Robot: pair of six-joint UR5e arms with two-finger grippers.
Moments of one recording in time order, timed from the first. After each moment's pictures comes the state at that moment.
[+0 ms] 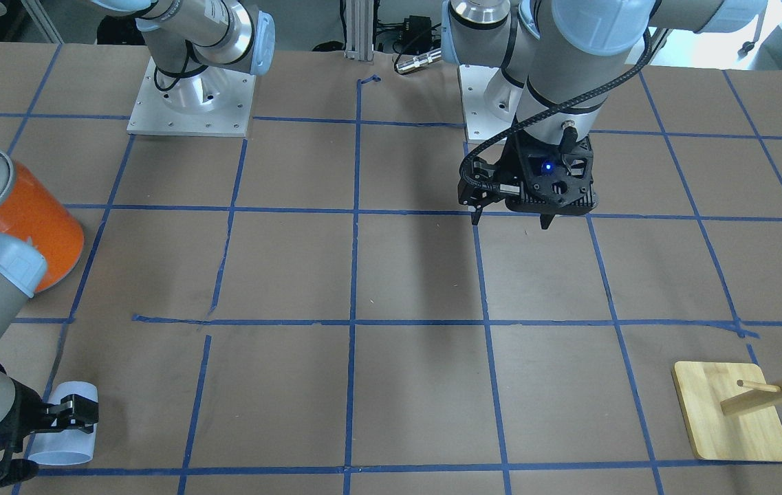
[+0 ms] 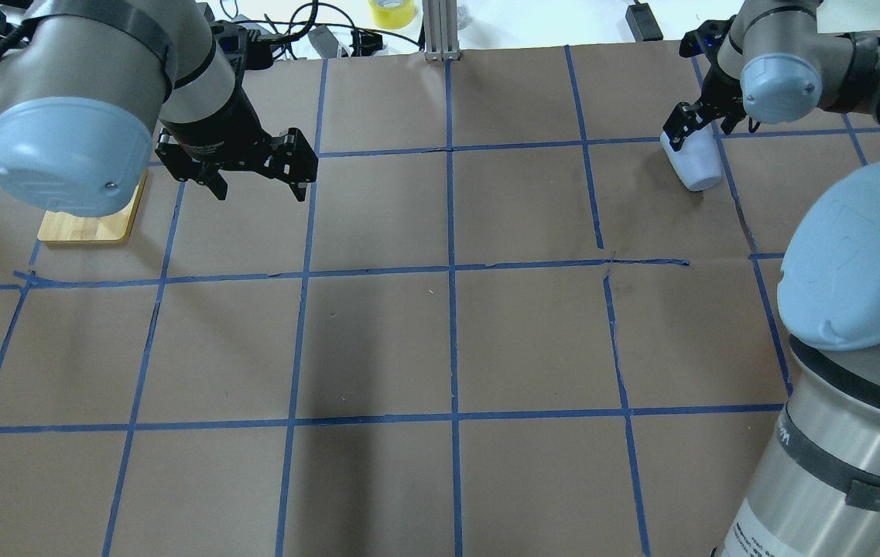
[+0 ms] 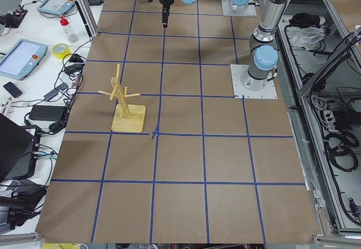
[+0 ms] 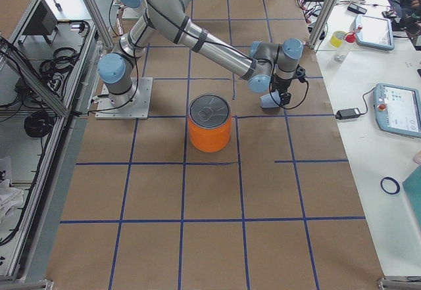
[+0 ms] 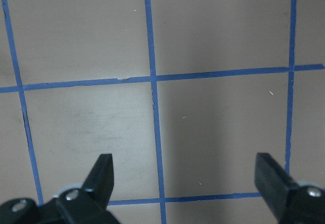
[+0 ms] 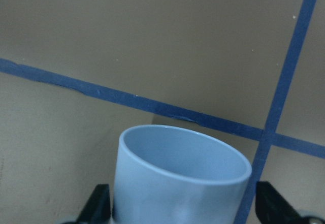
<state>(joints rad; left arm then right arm) -1.65 -1.64 -1.65 -1.37 1.59 -0.03 1.33 -0.86 1.34 -2.12 -1.58 -0.52</state>
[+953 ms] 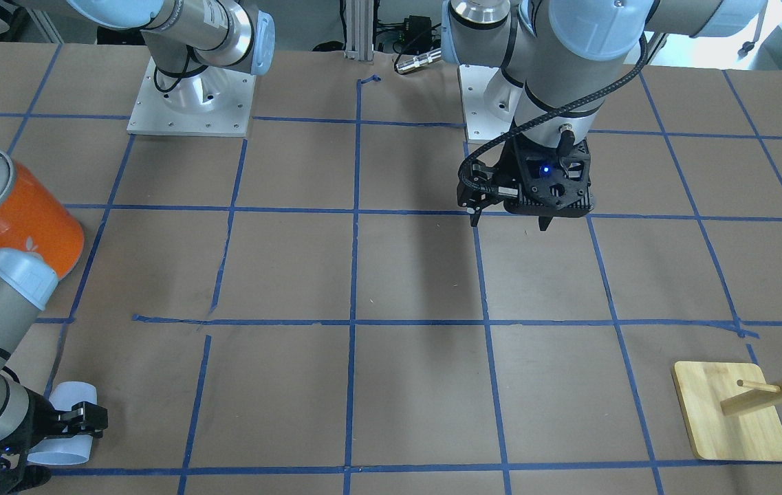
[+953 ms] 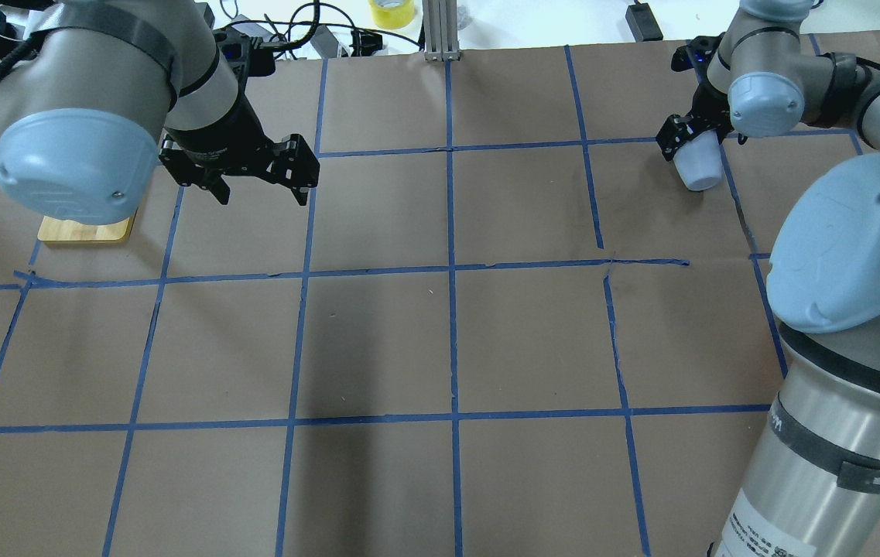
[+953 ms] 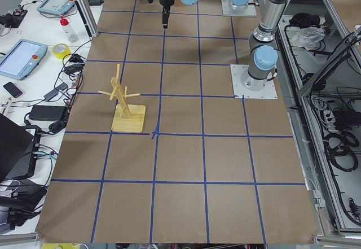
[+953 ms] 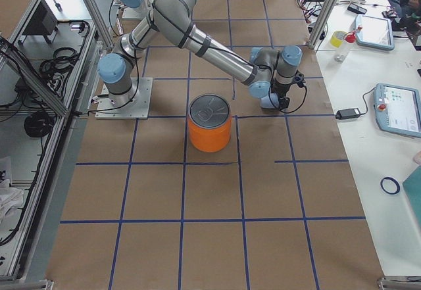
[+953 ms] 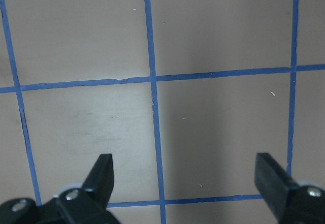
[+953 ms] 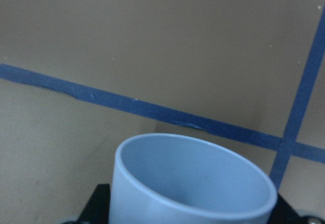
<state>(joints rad) -1.65 -1.64 -1.66 -1.36 1.59 -0.03 1.33 -0.83 1.34 -2.14 -1.58 -0.51</state>
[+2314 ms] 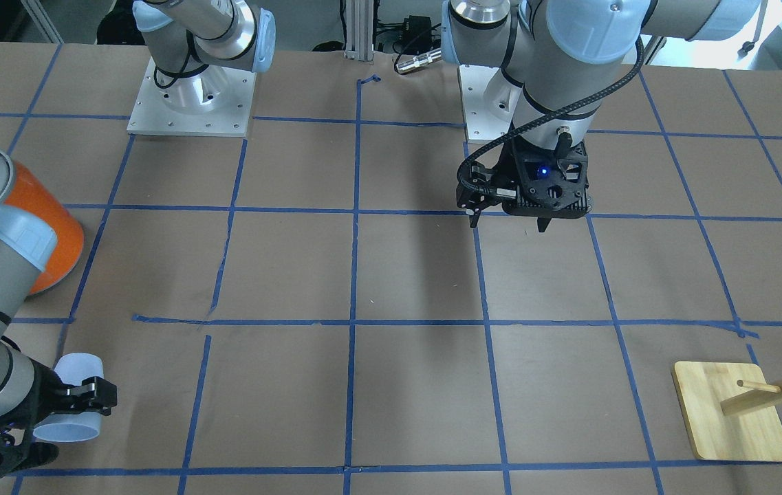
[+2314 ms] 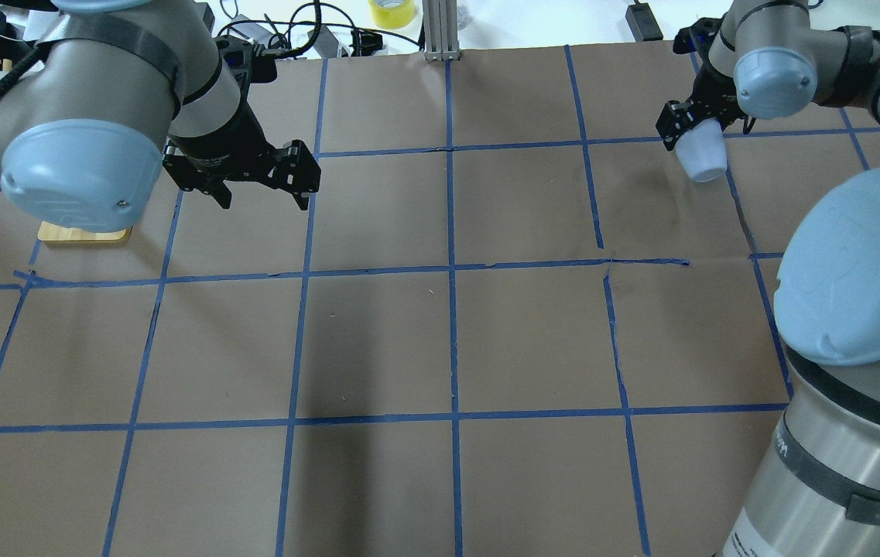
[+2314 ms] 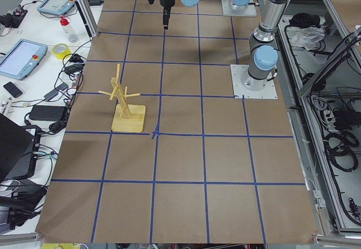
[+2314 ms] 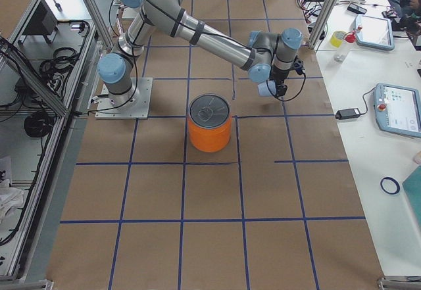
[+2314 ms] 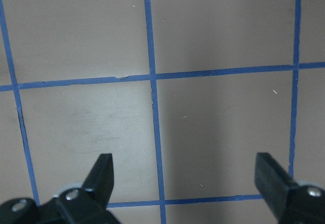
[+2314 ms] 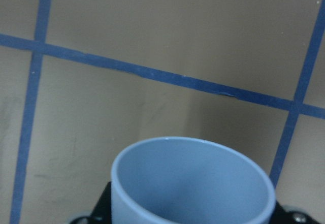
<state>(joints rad) -1.65 -1.63 -1.68 -1.34 1.59 -0.02 1.40 -0.95 1.34 -1.97 -1.59 -0.43</state>
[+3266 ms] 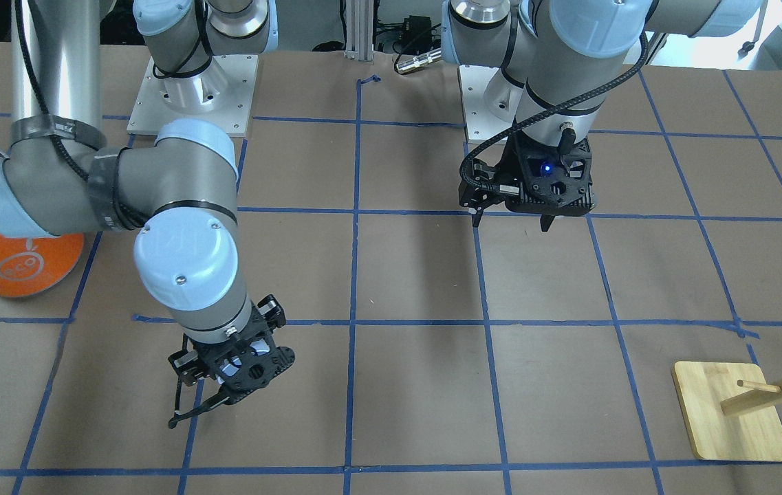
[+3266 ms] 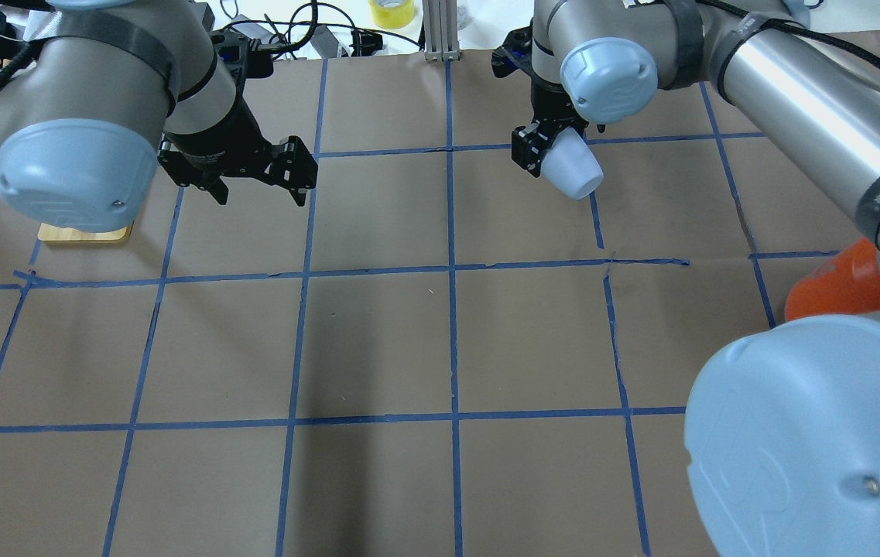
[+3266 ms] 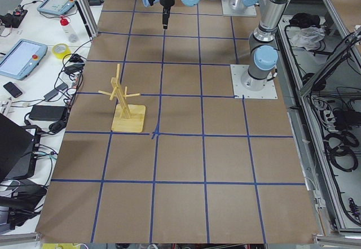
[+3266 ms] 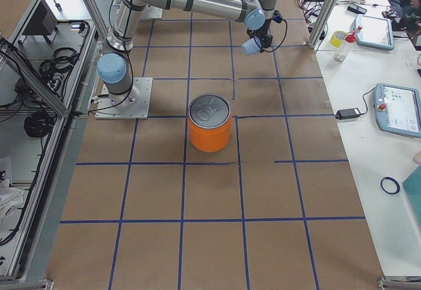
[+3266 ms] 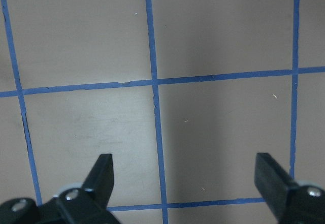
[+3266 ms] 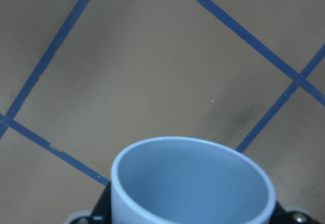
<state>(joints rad) -1.65 -1.63 -1.68 -1.34 1.59 -0.02 1.74 -1.04 1.34 -1.86 -1.64 -0.50</state>
